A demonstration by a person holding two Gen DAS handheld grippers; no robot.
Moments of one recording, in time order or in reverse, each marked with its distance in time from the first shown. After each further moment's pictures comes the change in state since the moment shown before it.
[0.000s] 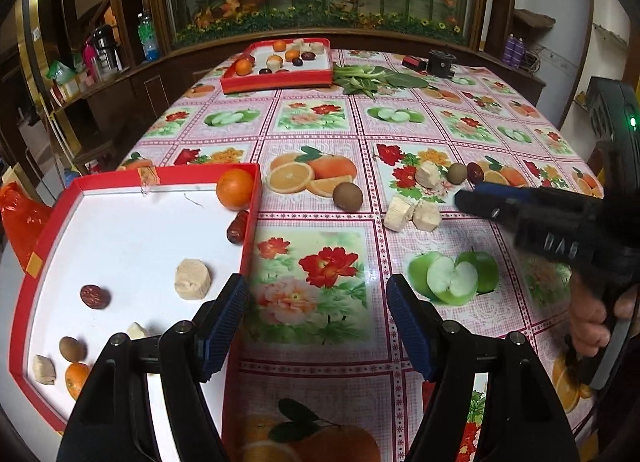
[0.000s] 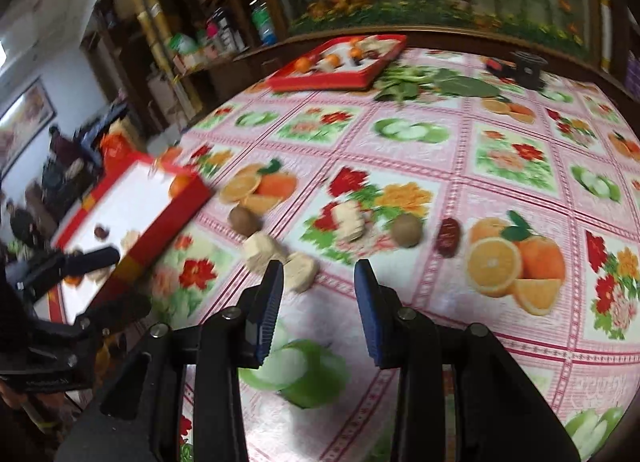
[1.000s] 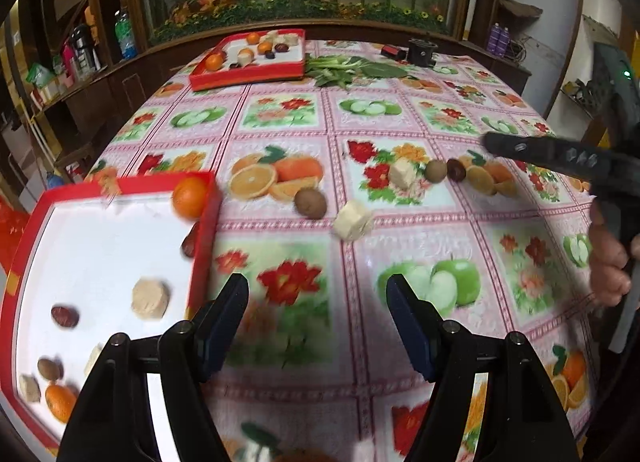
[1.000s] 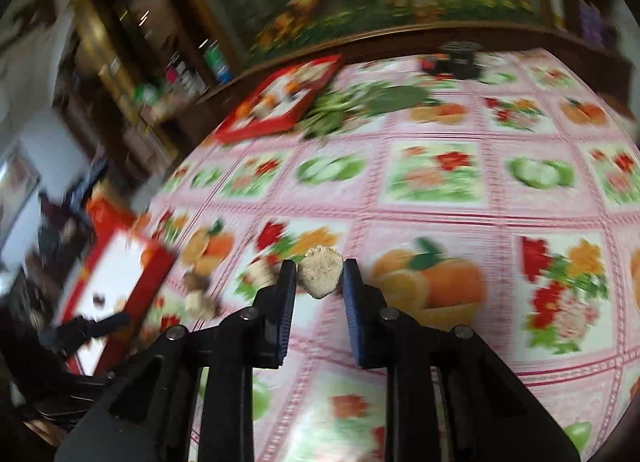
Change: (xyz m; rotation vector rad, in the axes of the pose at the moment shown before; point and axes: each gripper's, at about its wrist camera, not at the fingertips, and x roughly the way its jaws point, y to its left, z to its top) left arm 0.019 -0.023 0.016 0.038 0.027 -0.055; right arm -0.042 -0.091 0.020 0.260 -0.086 -0.035
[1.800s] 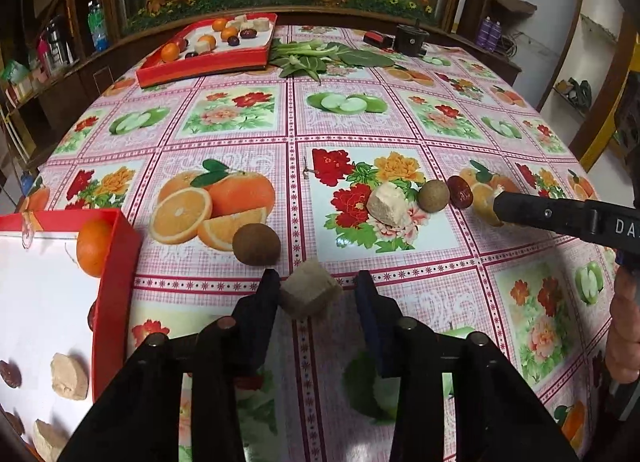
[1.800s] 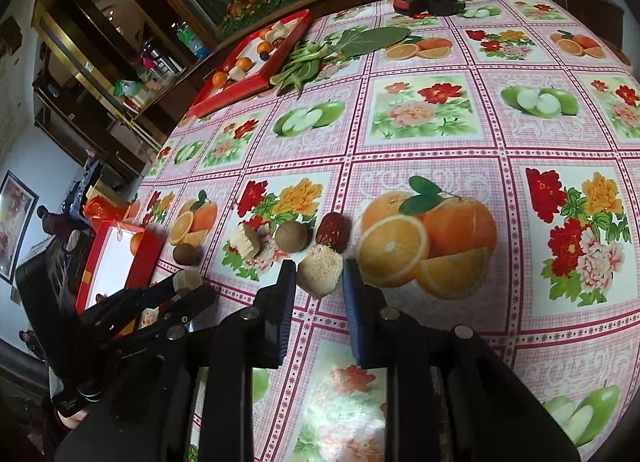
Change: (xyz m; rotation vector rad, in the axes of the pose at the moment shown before) left arm 0.056 -0.018 0.026 0.007 0.035 -0.077; right arm 0.027 0.000 -0.011 0.088 0.172 0.013
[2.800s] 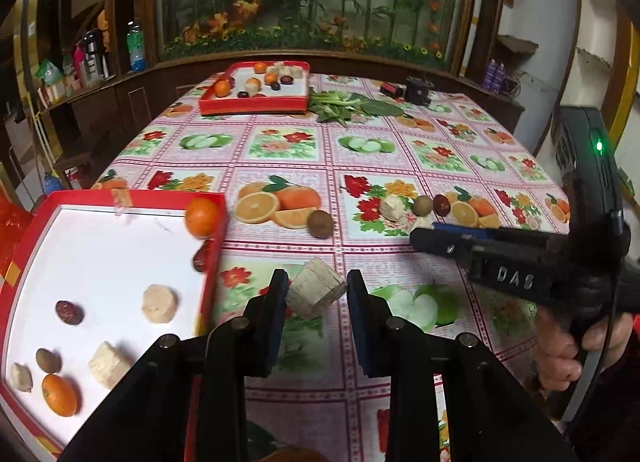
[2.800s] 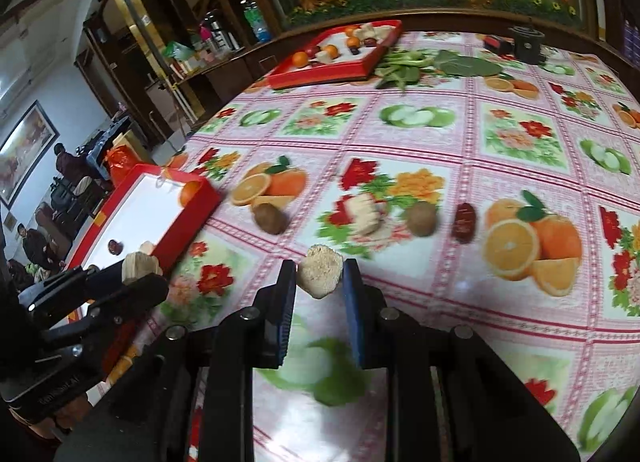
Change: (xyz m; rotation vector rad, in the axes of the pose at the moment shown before) left arm -0.086 0.023 -0.038 -0.067 -0.156 0.041; right arm 0.018 0.085 -0.039 -0.250 -0.055 0.048
